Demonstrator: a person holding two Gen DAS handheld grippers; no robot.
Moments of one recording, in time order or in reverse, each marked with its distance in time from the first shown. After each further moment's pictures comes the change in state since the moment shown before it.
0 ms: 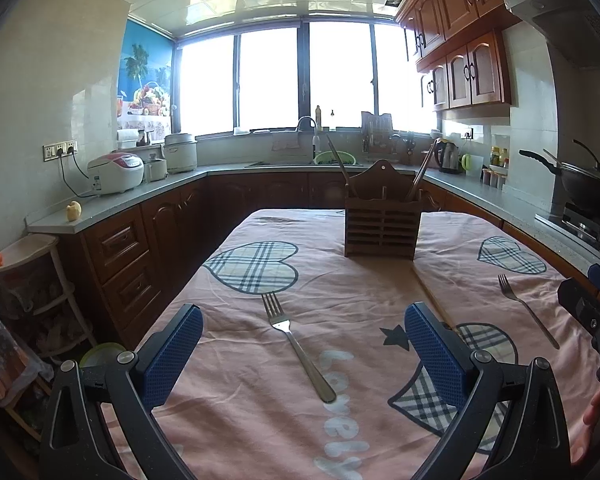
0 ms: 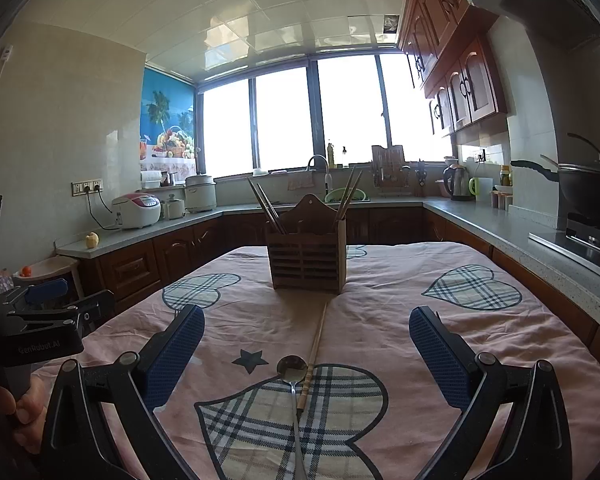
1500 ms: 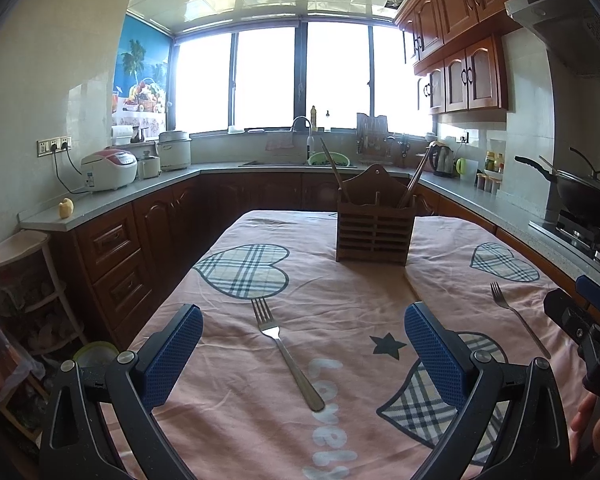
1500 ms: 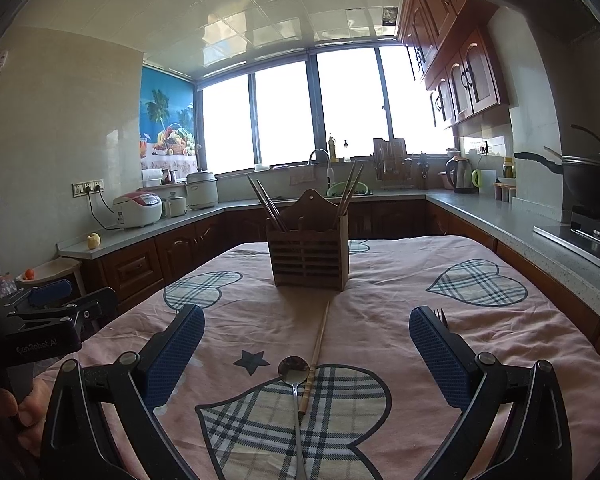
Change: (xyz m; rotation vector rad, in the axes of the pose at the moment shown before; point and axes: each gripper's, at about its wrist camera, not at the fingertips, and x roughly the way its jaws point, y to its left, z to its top) left arm 0.000 -0.007 0.008 -0.026 -0.002 -0.024; right arm 0.007 -0.001 0.008 0.017 0.023 0.012
